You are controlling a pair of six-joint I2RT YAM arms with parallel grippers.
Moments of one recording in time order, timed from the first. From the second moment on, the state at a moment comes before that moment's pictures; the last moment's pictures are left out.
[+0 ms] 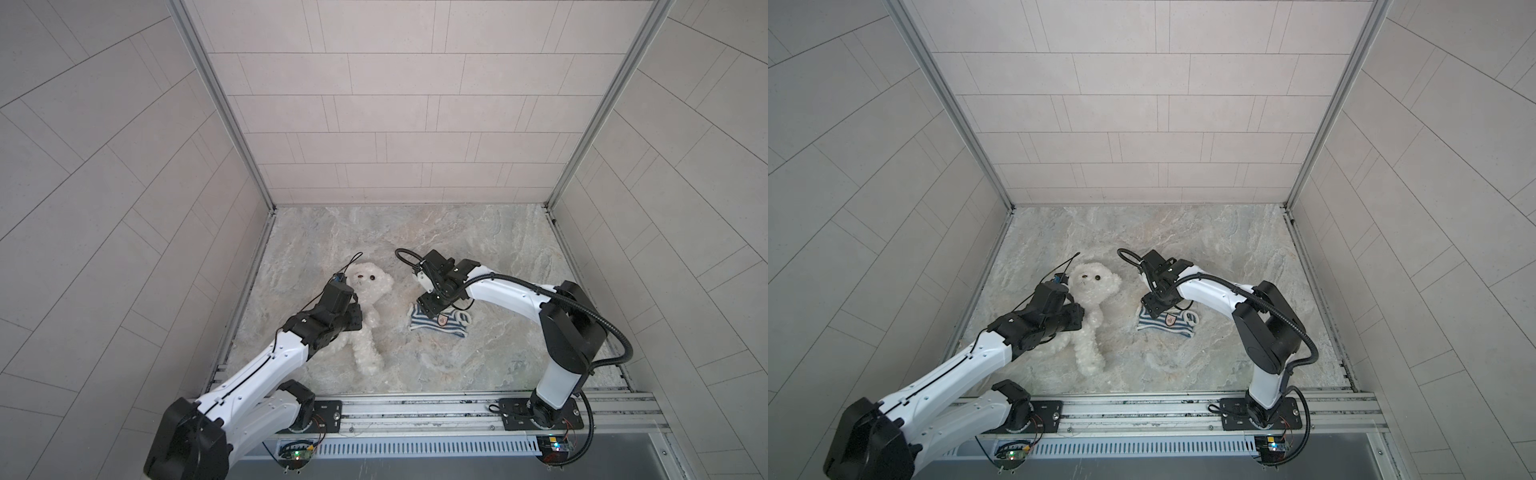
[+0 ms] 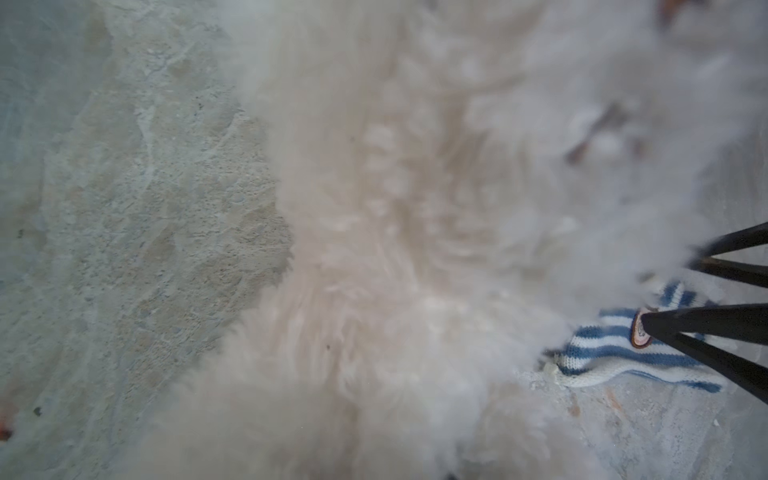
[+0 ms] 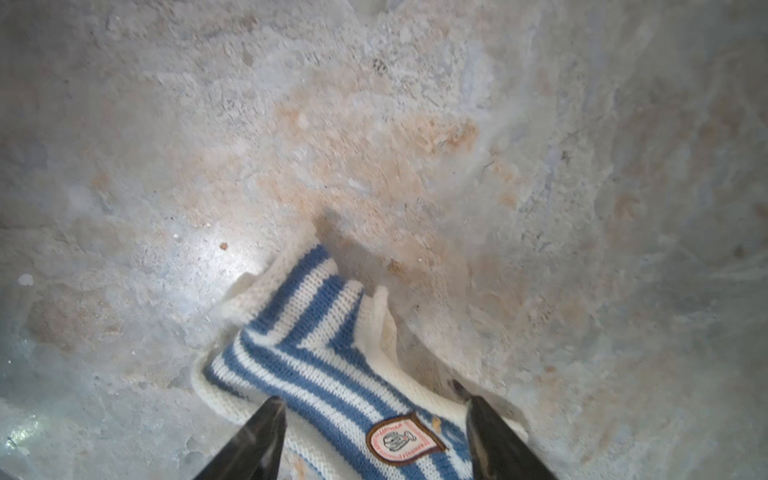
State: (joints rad) left arm -0.48 0.95 0.54 -0.47 -0.06 -0.53; right arm 0.69 1.78 1.25 -0.74 -0.03 0.11
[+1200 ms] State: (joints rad) left arm -0.46 0.80 0.43 -0.43 0.00 -0.54; right arm 0.54 1.89 1.24 -0.56 -0.05 0.18
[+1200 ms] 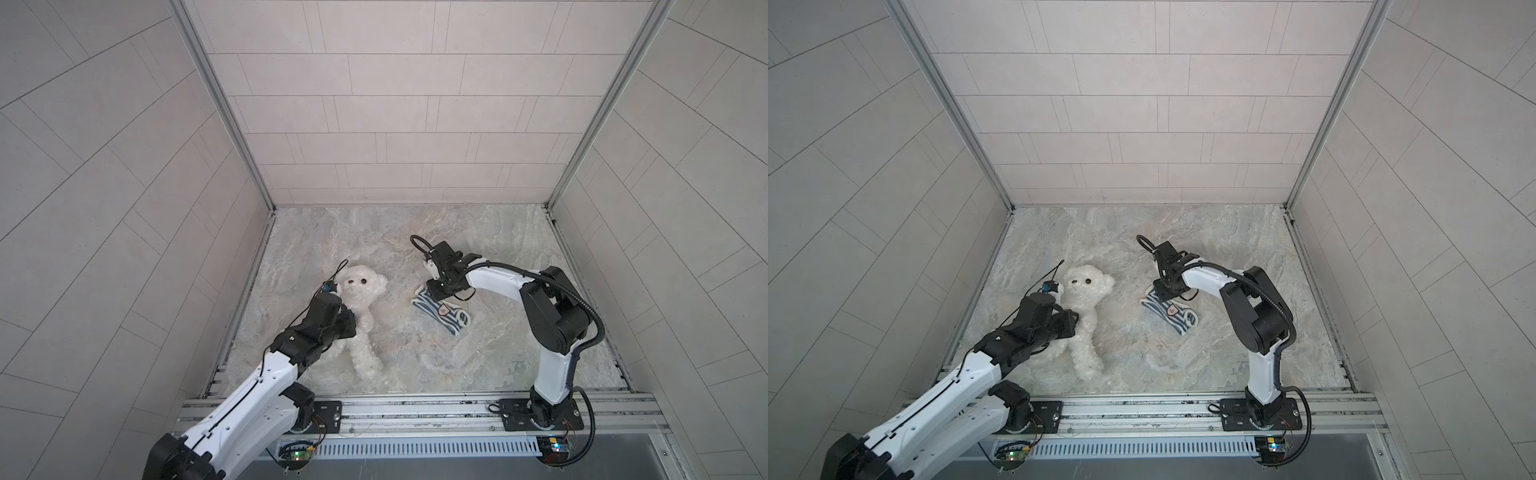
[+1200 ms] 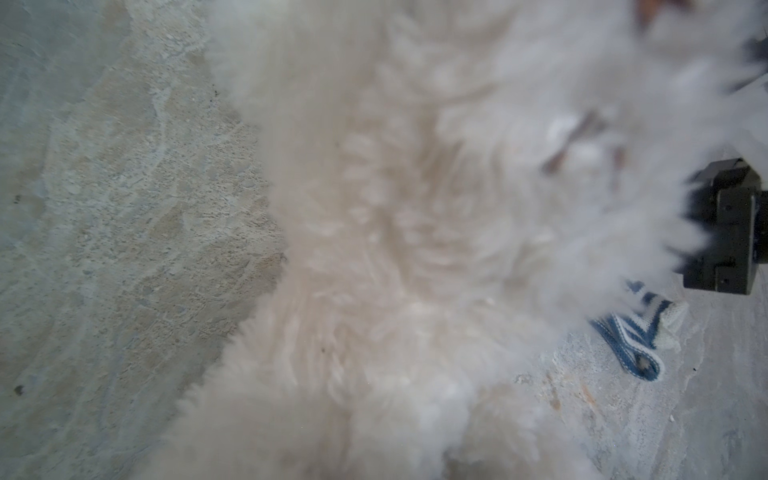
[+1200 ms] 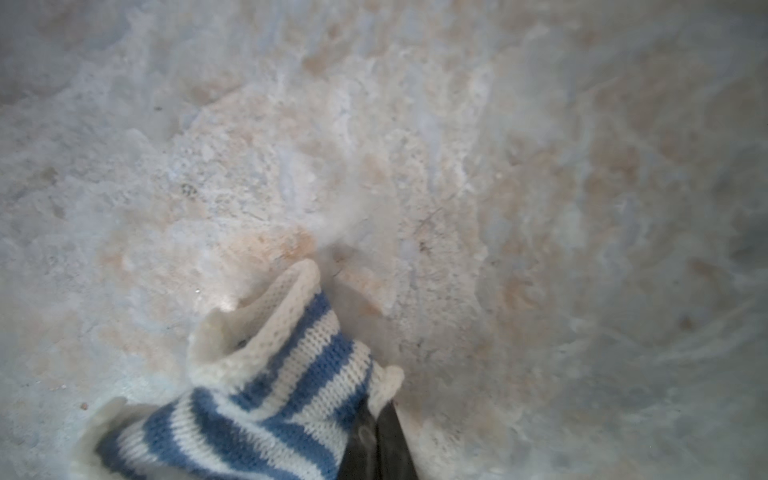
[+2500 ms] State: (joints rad) left arm -0.63 0.65 0.38 -0.46 -0.02 -0.57; right arm 0.73 1.79 1.20 -0.72 0.03 0.16
